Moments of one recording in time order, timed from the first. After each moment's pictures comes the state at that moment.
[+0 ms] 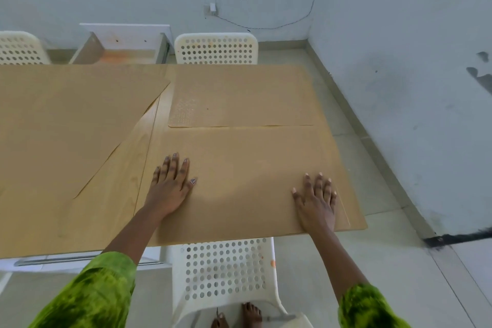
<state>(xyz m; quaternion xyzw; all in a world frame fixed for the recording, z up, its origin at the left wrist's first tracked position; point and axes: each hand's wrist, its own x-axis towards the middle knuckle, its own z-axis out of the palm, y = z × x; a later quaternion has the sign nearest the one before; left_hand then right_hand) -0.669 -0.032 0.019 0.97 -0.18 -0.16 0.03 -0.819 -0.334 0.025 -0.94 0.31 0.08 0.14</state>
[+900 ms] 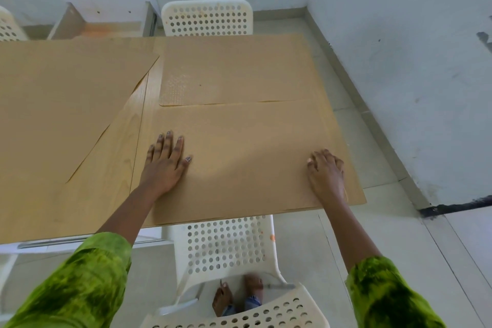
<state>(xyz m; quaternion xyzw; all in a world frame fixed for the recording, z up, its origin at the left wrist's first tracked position) -0.666 -0.033 0.021 0.97 -0.19 -0.16 0.04 -0.812 -0.355 0.047 -0.90 0.35 0.03 0.24</state>
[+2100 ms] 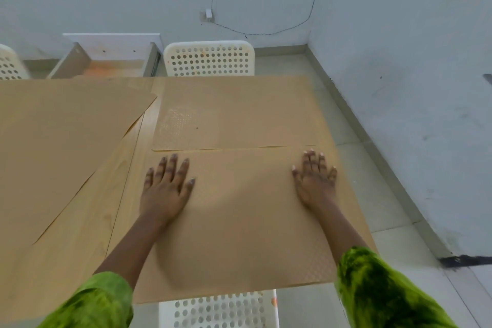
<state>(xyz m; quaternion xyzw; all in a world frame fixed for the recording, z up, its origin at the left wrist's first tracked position) -0.610 -0.074 0.010 0.98 -0.16 -0.08 0.04 -0.696 -0.397 0.021 -0.95 0.26 0.09 0.11</state>
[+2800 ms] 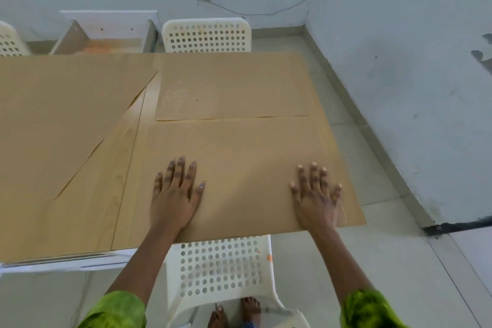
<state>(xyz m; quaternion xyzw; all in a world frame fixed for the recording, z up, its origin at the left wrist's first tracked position) -0.714 -0.065 0.007 0.98 -0.16 -0.04 0.05 -0.822 -0.345 0.015 -0.95 0.28 0.09 0.09</state>
